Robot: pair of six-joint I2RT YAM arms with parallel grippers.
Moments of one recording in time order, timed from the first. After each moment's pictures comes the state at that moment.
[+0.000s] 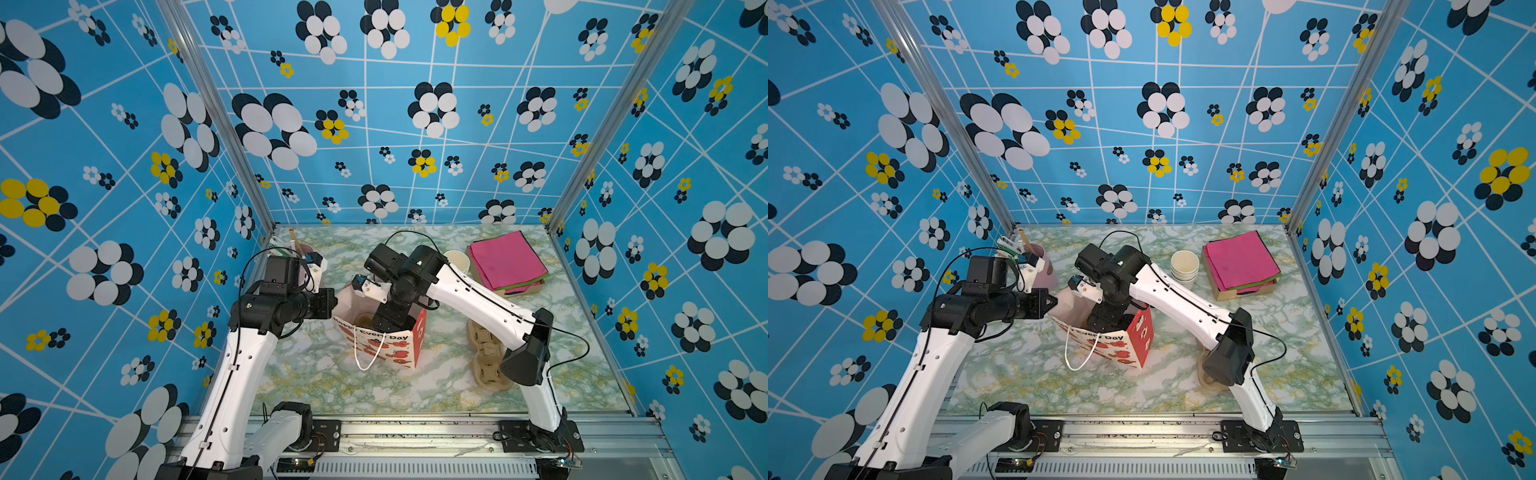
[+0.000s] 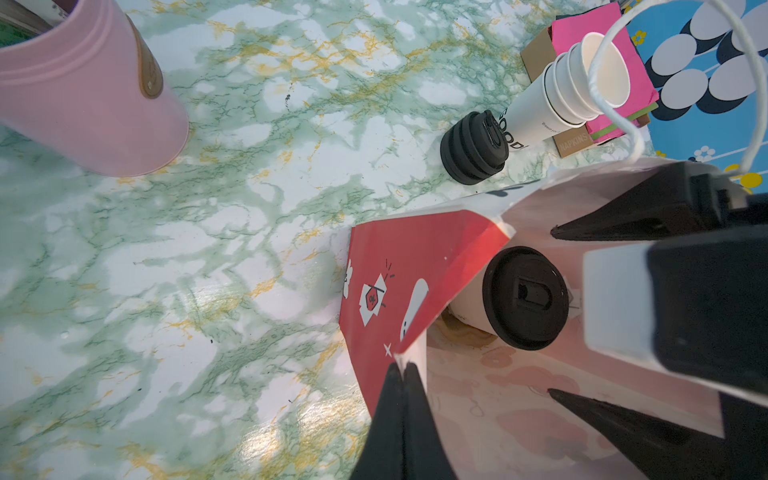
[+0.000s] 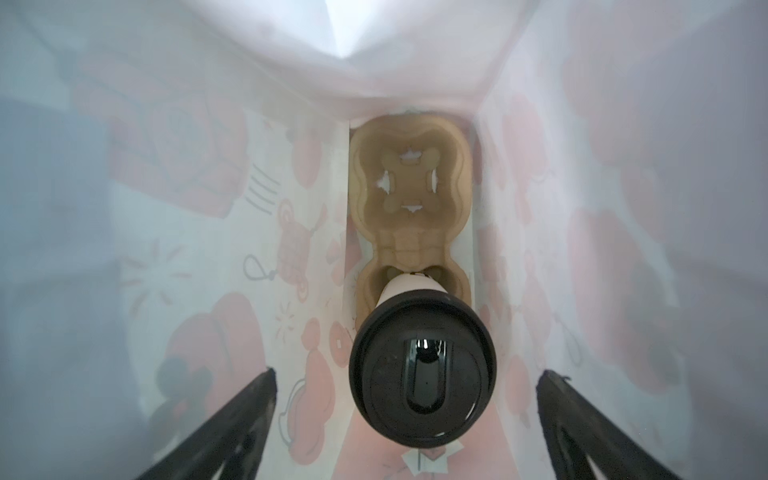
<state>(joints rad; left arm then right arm) -0.10 1.04 1.18 -1.05 0.39 -0.13 1.00 2.08 2.26 -1.43 -0.04 -0.20</state>
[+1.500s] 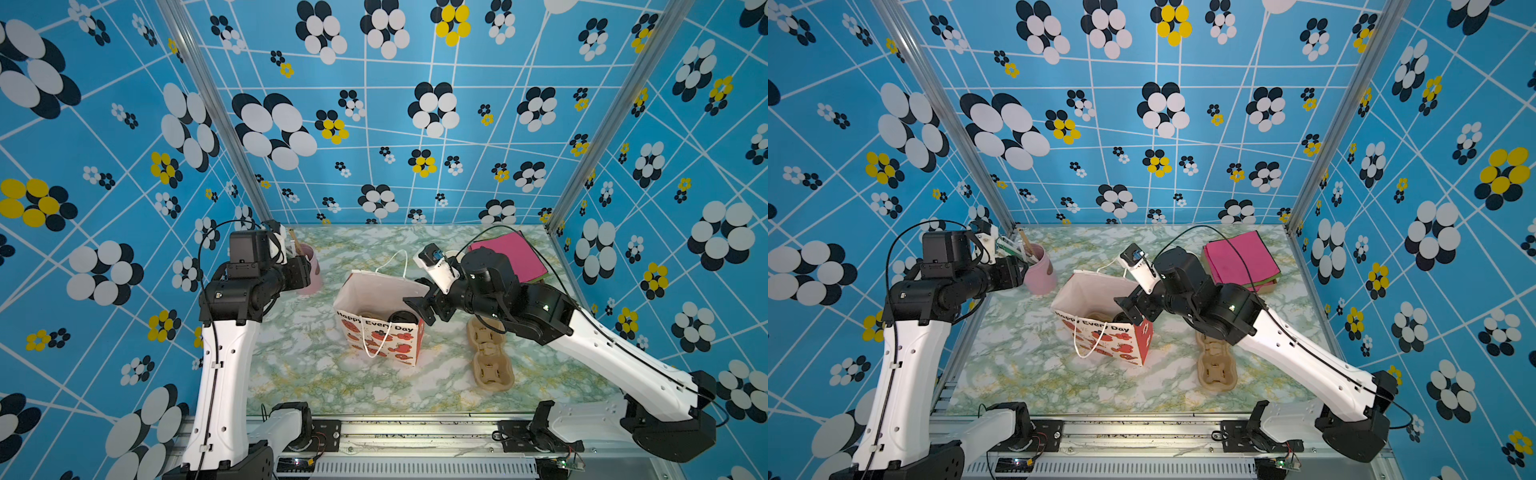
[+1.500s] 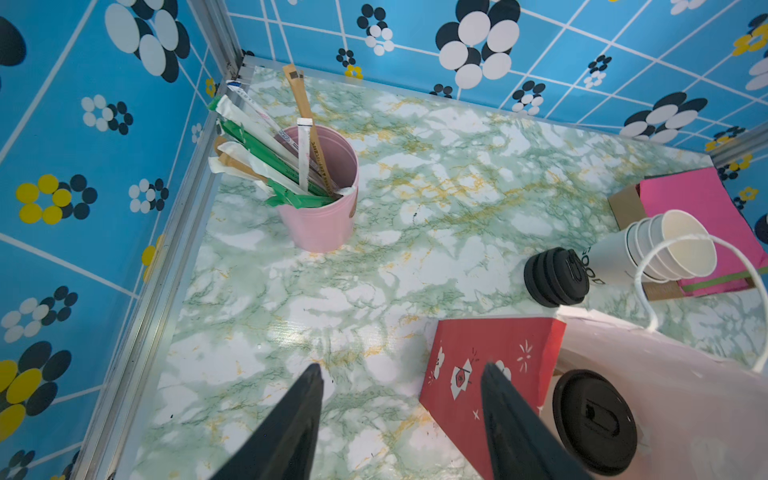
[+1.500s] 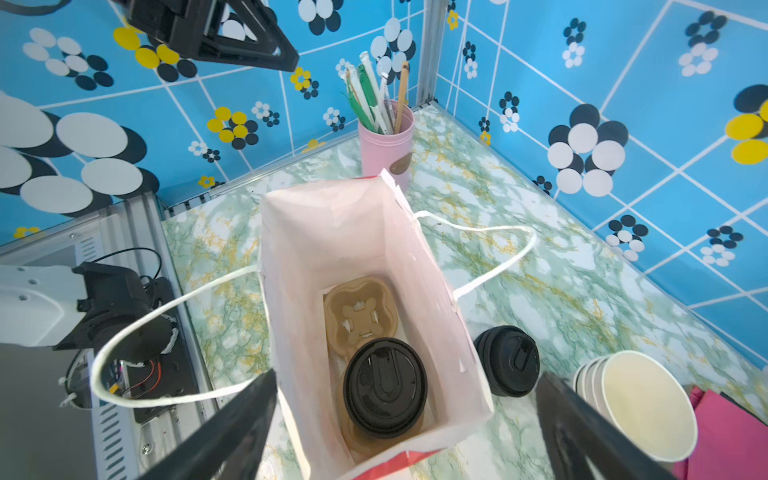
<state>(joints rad) 0.06 1.12 1.47 -1.06 0.15 -0.16 0.96 1.27 1.46 -0.68 0.10 -0.05</state>
